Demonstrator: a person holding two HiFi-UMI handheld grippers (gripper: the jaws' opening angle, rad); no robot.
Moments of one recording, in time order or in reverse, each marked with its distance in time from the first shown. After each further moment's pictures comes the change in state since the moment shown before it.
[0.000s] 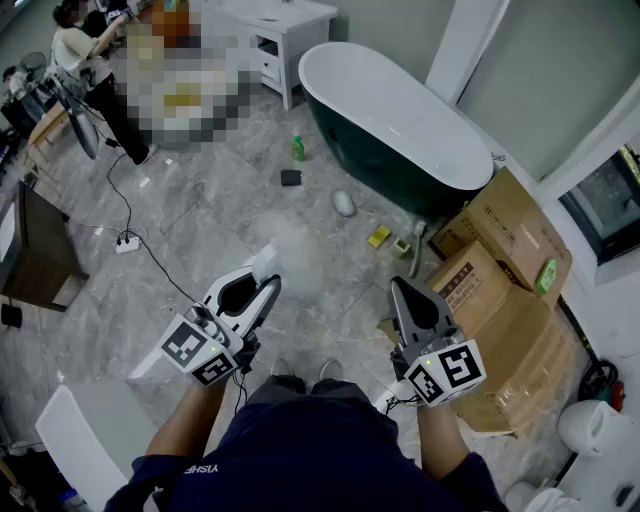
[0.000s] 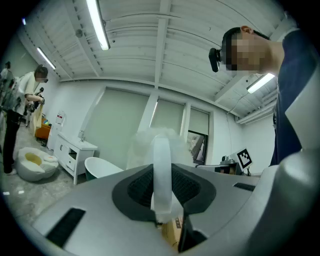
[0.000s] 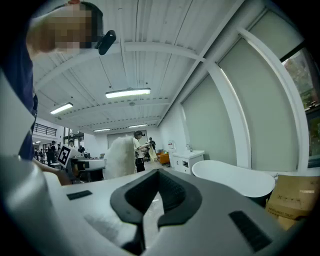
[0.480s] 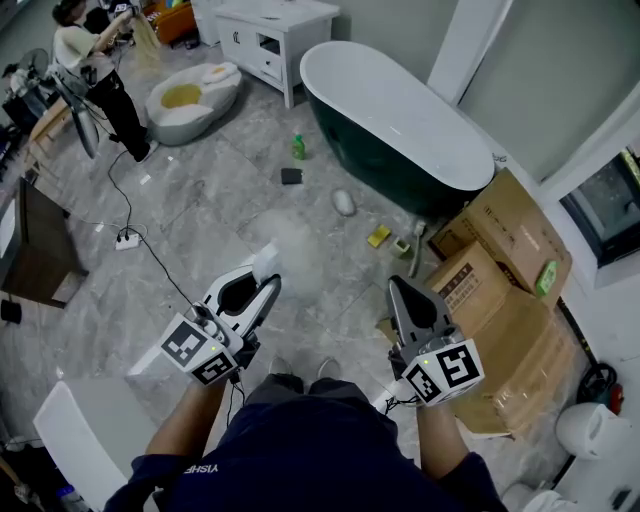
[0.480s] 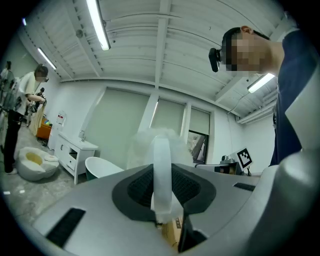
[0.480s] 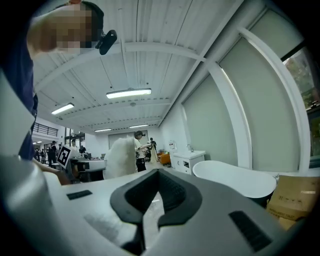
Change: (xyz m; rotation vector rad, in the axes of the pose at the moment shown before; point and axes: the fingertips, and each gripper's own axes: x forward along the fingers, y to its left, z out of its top) left arm 0.000 -0.004 -0.005 0.000 0.001 0.007; right arm -0.001 0.002 -0.002 -0.007 -0.003 0.013
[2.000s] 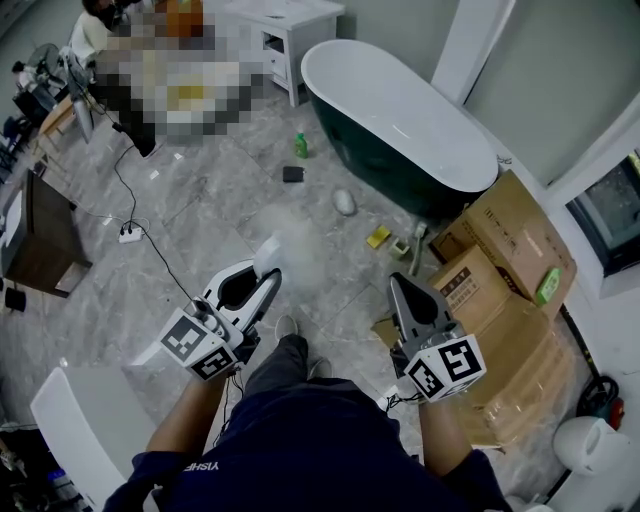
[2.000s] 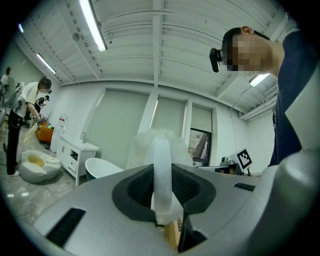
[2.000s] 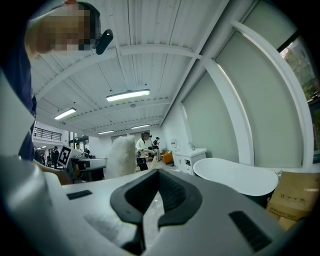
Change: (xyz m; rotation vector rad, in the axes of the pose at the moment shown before) left arm 0.051 -0.032 -0.011 0.025 0.004 0.043; right arm -0.022 -0.062 -0.008 0.044 0.006 0.049
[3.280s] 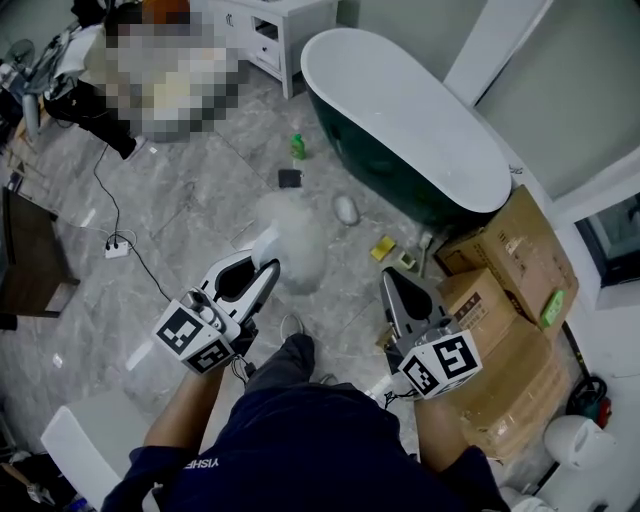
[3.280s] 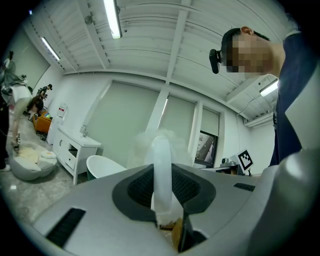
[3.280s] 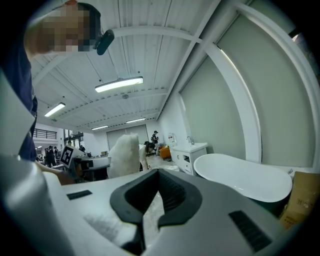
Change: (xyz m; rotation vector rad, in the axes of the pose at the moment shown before) left arm 0.088 0.208 0.032 -0.108 -0.019 -0.057; right arm 0.218 -0.047 0.008 0.020 0.075 -0.032
